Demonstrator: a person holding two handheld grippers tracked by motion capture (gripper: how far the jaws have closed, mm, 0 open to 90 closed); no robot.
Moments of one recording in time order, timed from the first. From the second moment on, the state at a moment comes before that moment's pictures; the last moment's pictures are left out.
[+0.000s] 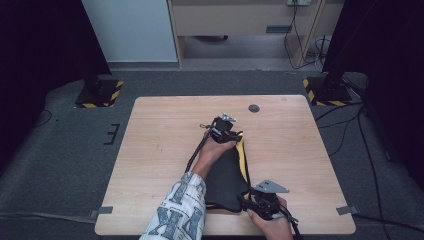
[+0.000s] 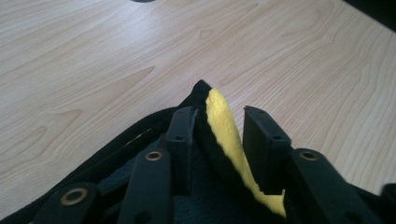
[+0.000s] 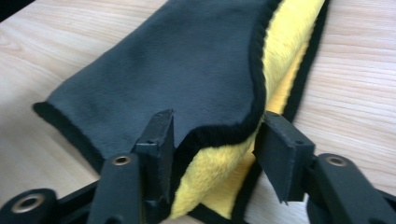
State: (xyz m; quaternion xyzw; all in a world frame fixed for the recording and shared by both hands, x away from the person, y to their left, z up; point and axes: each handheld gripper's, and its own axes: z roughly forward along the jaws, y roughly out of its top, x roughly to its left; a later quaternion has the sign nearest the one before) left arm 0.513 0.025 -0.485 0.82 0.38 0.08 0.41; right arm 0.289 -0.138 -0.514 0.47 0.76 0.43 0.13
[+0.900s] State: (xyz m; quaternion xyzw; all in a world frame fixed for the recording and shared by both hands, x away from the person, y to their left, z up) left arm 0.490 0.062 -0.451 0.83 0.34 0.15 0.42; right arm 0.324 -0.163 -0.500 0.45 0.76 0.44 0.13
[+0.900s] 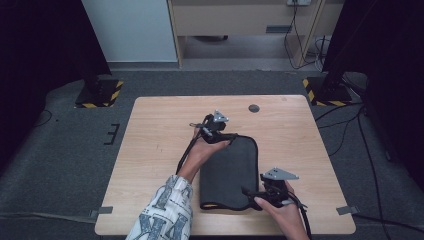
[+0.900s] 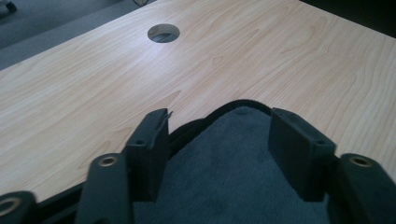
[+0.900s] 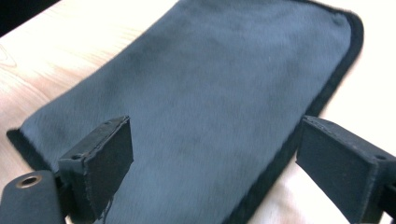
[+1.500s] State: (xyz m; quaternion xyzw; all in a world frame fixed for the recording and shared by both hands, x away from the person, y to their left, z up) left arm 0.480 0.121 -0.453 0.82 0.36 0.17 0.40; right arm 0.381 -0.152 -0.479 0.42 0.78 0.42 0.15
